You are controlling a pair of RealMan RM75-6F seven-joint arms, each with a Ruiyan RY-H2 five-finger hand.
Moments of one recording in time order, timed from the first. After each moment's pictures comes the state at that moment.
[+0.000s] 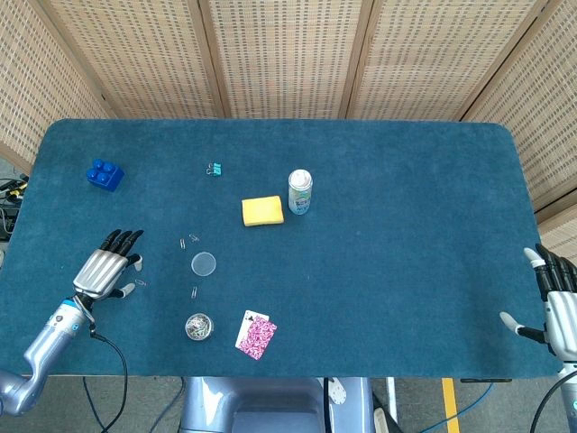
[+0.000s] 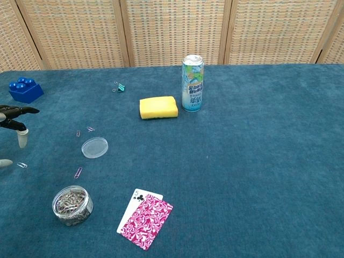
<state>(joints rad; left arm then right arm) -0.48 -1.51 0.04 -0.96 1.55 1.09 -0.14 0.07 -1.06 0.11 -1.61 -1.46 1.49 0.12</state>
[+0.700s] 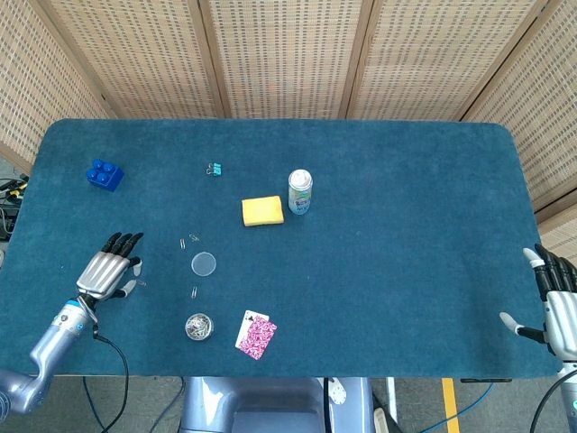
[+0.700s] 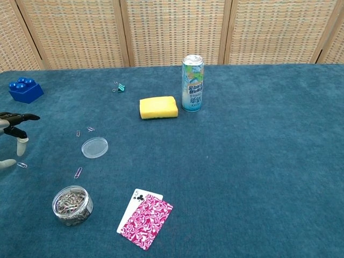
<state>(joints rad) -0.48 -1.54 0.04 -0.93 1.52 1.04 -0.12 0.07 -1.06 0.10 -1.61 -1.46 1.48 0.11</state>
